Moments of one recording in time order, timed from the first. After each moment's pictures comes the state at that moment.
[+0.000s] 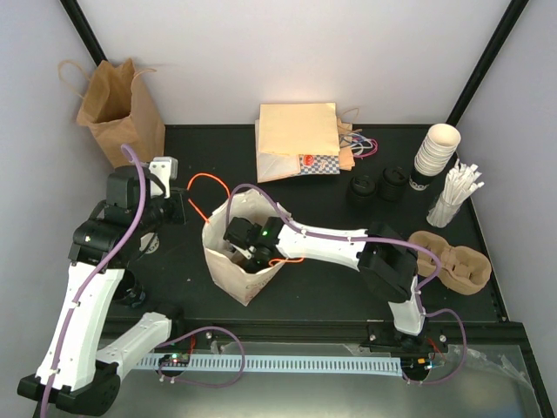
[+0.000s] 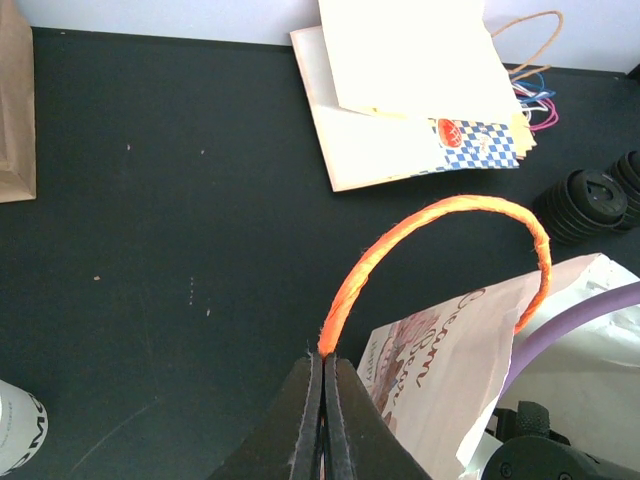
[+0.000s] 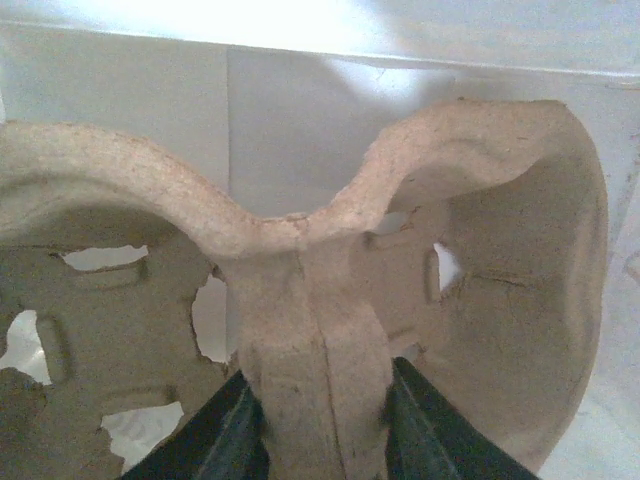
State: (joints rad) left arm -0.24 0.88 1.28 -1.02 0.07 -0.24; right arm 1.16 1.98 1.53 -0.86 0.07 0.08
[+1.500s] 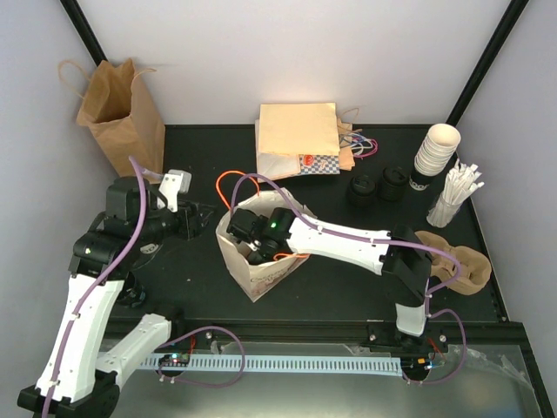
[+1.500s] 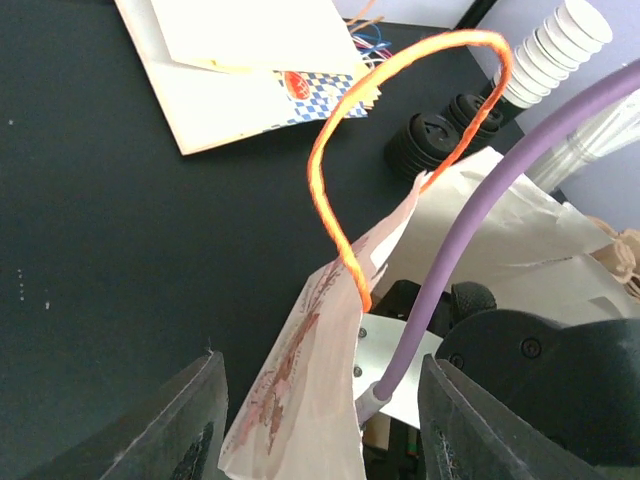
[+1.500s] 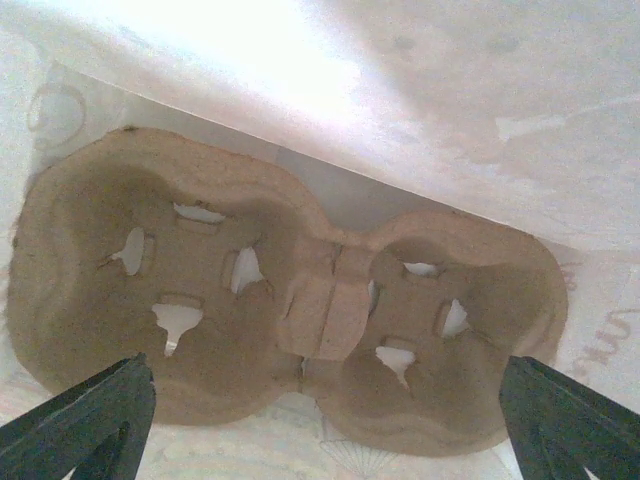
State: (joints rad) left arm -0.23 0.80 1.20 -1.00 0.39 -0.23; right arm 1.17 1.89 1.60 -1.02 0.17 0.09
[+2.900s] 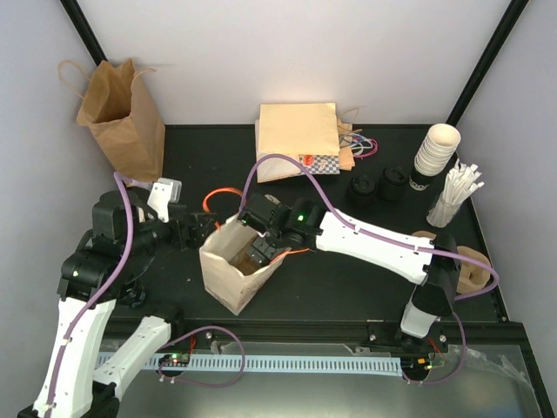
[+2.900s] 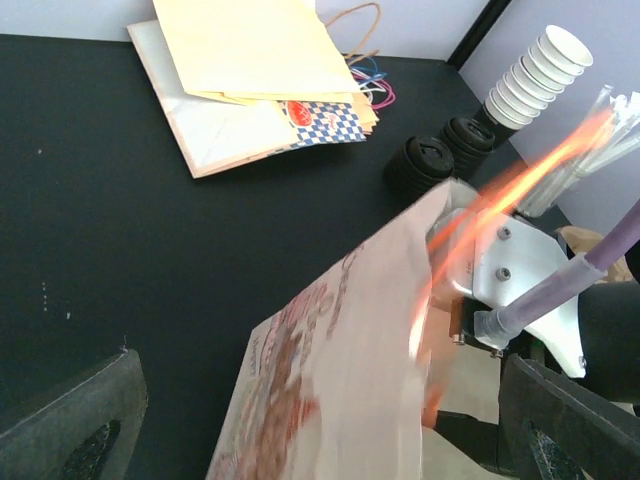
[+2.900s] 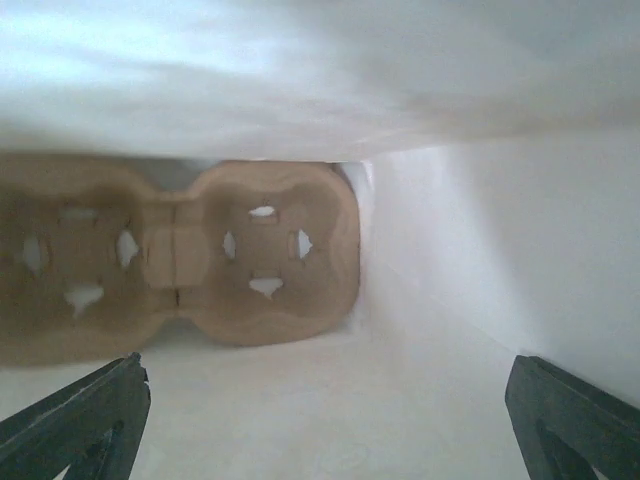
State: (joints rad) left arm -0.23 0.71 1.20 -1.02 0.36 -0.24; right arm 1.17 1.70 1.64 -1.07 0.23 0.16
